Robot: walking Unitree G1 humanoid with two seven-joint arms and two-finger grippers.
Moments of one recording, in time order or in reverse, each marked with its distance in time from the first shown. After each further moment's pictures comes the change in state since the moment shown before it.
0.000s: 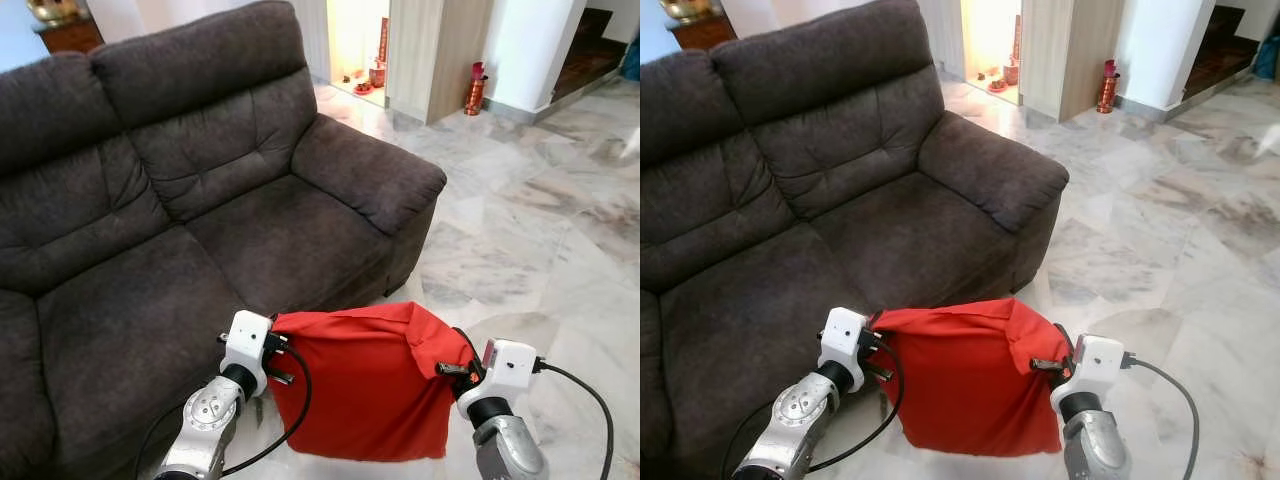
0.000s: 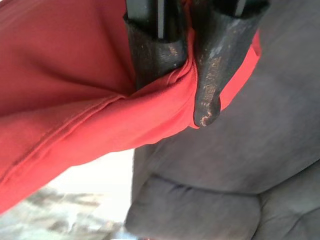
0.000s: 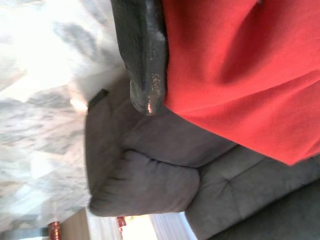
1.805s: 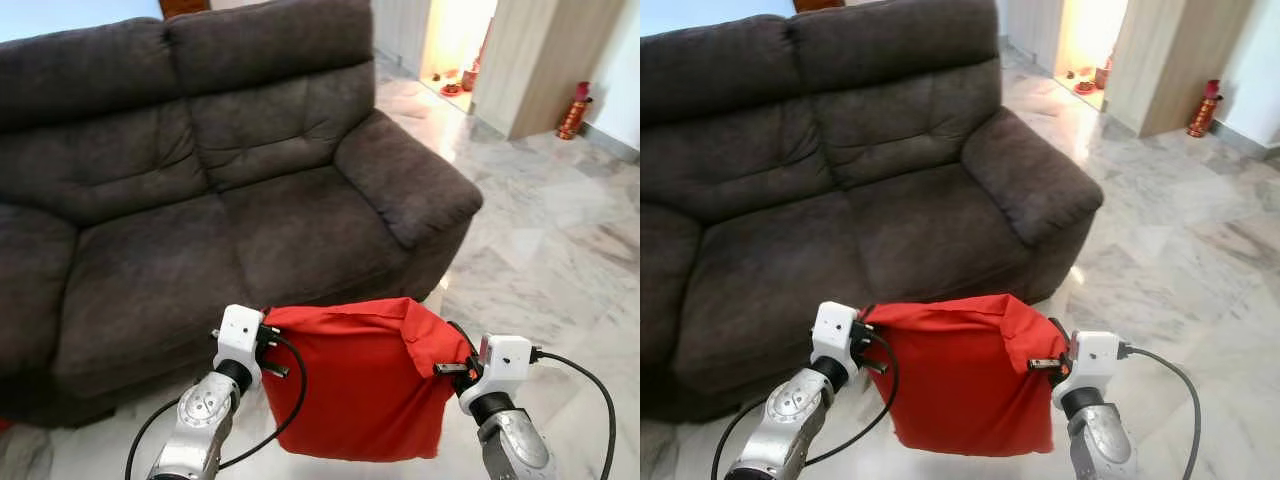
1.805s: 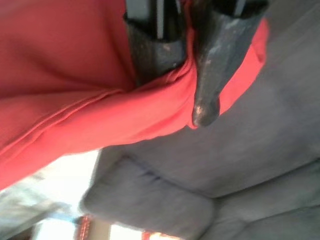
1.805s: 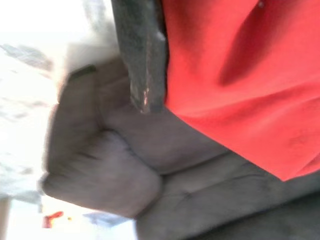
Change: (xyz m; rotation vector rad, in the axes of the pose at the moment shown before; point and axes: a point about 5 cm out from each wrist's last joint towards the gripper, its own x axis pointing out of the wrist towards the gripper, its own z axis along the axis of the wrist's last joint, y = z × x) left arm 0.001 -0.001 0.012 -0.054 -0.024 0.036; right arm 0.004 -0.004 0.007 -0.096 -0.002 0.051
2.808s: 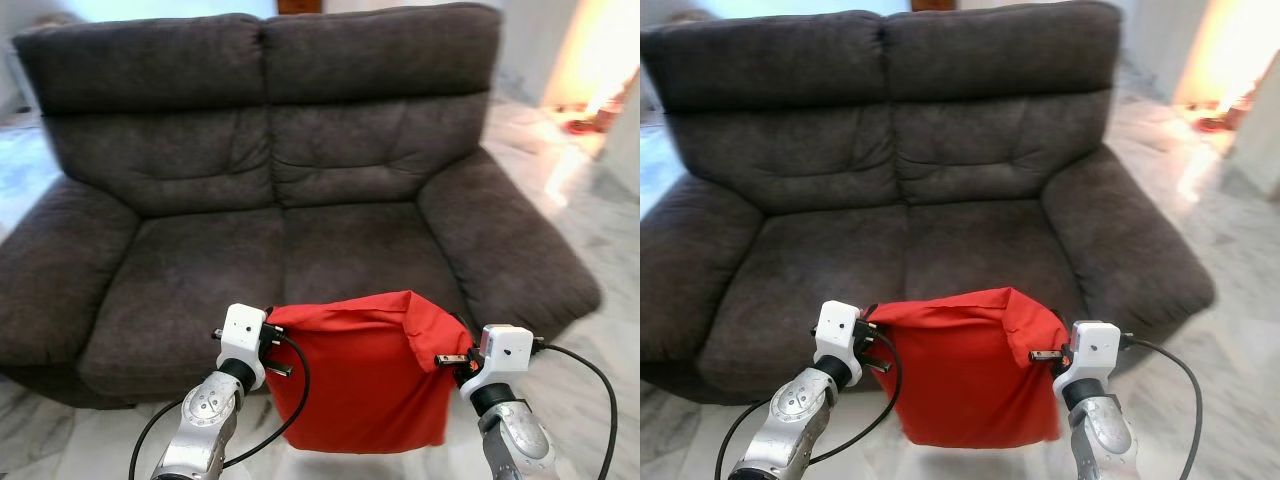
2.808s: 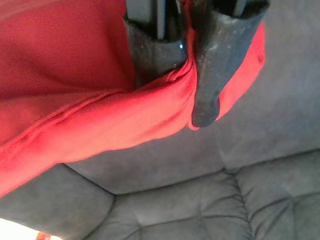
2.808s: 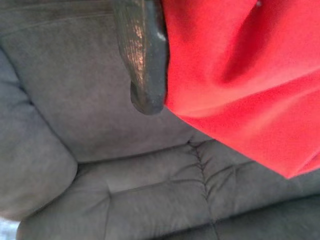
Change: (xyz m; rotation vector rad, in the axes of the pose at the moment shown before) left arm -0.002 0.008 -0.002 0.012 0.019 0.041; right arm 0.007 0.008 0.000 0.001 -0.004 0.033
